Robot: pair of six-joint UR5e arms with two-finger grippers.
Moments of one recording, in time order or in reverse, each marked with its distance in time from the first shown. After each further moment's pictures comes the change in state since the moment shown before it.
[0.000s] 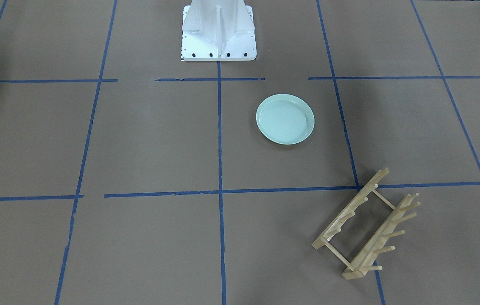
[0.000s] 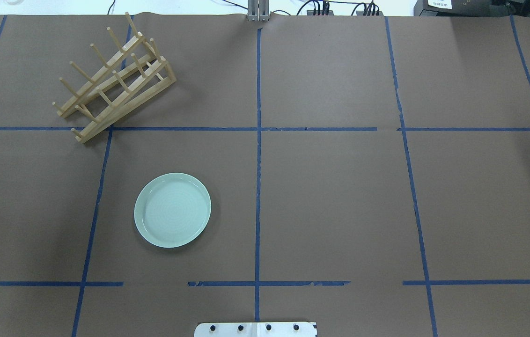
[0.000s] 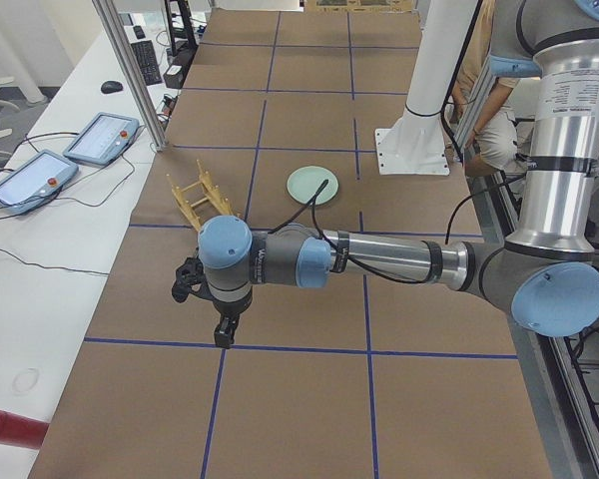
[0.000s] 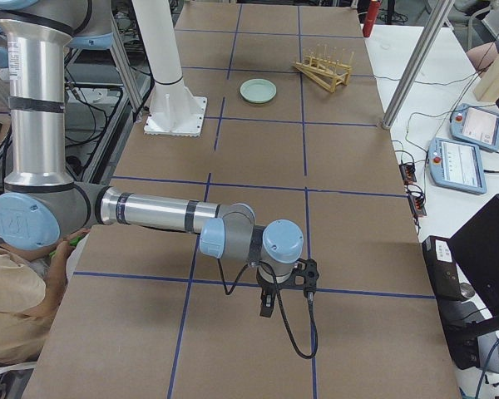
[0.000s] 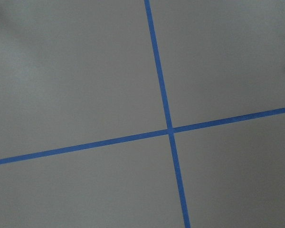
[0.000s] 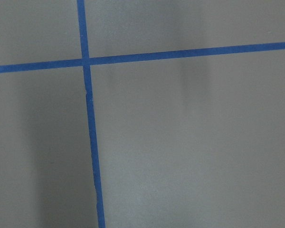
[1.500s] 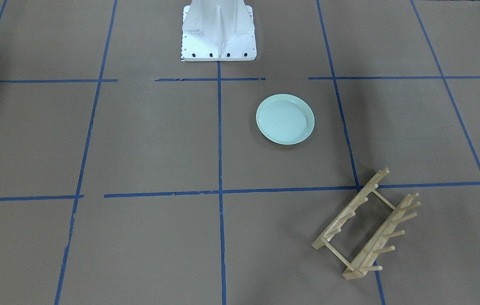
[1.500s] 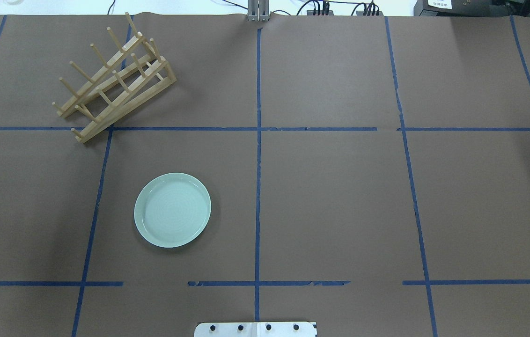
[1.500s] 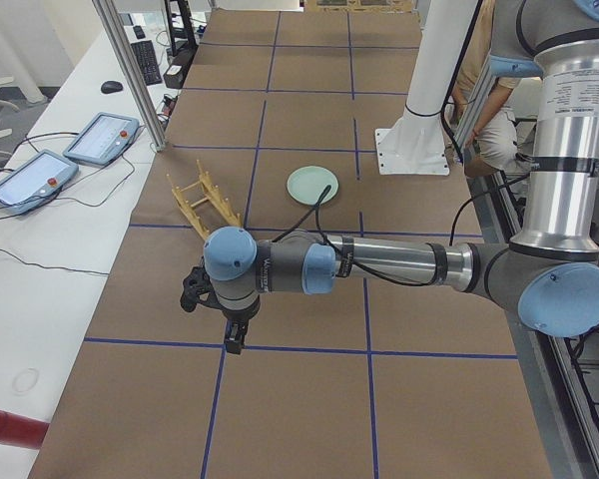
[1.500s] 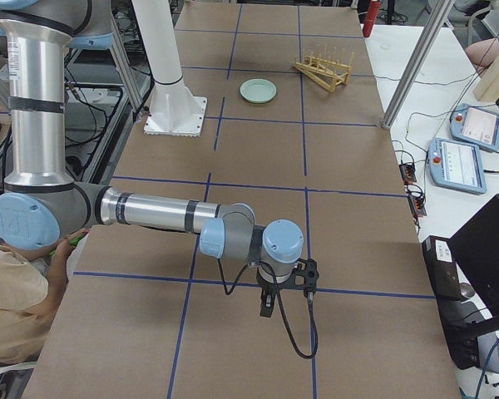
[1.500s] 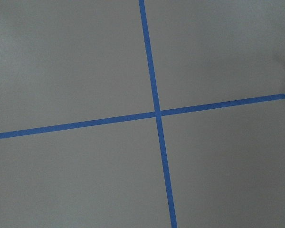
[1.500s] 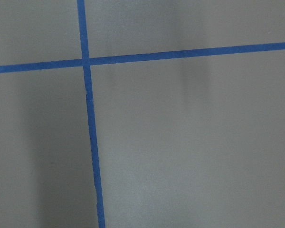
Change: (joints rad) left arm 0.002 0.020 -0.001 0.027 -0.014 -0.026; right arm 0.000 0.000 0.000 0.000 0.000 0.000
